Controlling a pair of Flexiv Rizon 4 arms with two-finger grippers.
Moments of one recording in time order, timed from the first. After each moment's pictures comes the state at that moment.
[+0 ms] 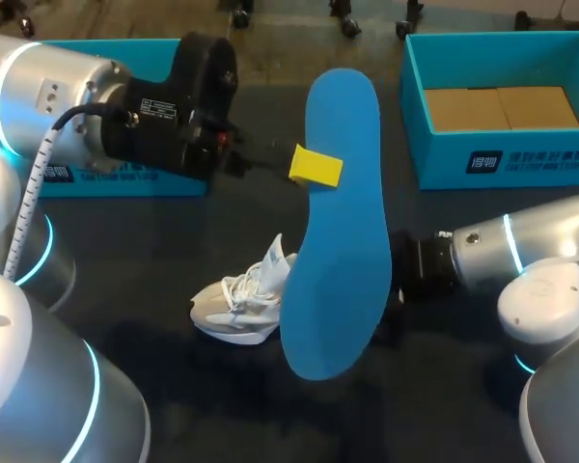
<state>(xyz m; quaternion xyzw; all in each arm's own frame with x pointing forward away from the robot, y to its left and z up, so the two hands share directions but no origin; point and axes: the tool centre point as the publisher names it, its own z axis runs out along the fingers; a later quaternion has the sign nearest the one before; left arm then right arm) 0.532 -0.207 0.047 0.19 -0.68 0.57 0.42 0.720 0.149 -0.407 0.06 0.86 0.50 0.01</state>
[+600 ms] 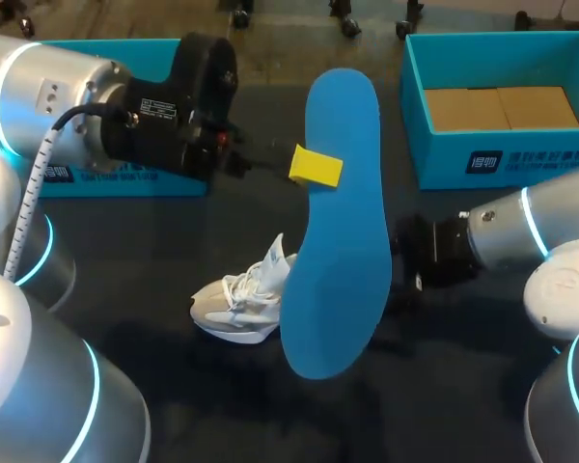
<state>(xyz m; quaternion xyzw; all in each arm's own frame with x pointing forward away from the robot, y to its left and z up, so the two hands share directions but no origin) 0.532 -0.207 0.047 0.19 -0.68 0.57 0.42 0.711 0.121 -0.365 0.07 0.90 0.43 0.02</state>
